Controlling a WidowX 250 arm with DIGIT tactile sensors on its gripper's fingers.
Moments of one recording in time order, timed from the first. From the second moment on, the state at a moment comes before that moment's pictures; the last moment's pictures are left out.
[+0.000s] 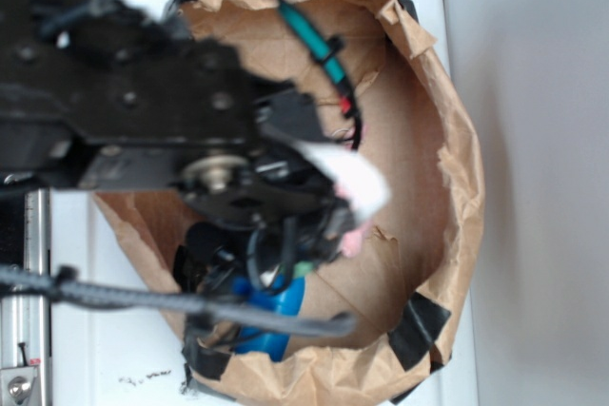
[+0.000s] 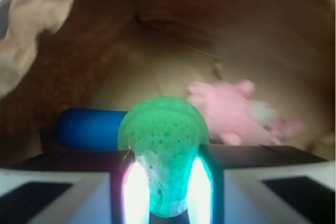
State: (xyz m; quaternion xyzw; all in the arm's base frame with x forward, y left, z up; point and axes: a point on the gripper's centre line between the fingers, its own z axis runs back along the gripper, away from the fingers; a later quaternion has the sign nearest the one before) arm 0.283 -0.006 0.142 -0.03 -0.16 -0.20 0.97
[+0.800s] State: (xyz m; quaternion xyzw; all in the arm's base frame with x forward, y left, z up) arm 0.278 0.017 0.165 0.02 -0.02 -0.05 1.00
